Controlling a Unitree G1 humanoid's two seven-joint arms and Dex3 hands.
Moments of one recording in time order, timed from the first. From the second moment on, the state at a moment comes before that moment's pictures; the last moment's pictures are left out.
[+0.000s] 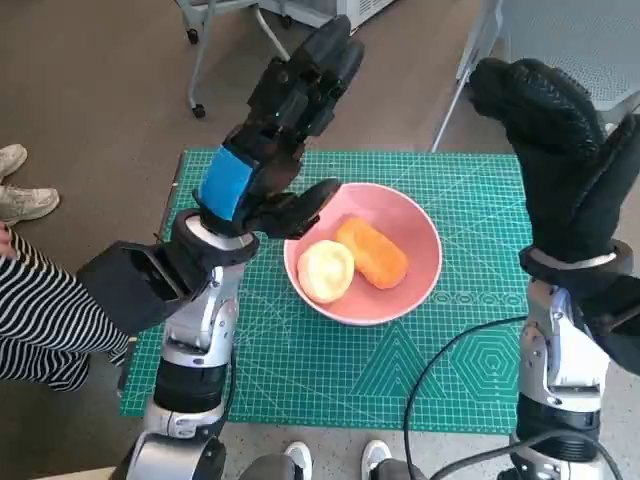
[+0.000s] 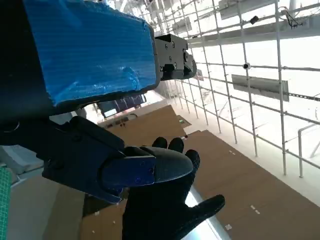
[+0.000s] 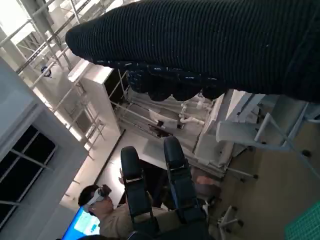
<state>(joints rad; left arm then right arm) -0.64 0.04 0.03 0.07 -0.22 -0.25 -0.37 -0.56 -0.22 -0.15 -0.05 0.29 -0.23 0.30</state>
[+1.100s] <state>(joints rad) -0.64 0.08 0.08 0.16 -0.36 -0.32 -0.52 -0.54 -0.21 -0.13 -0.06 0.27 -0.22 0.29</state>
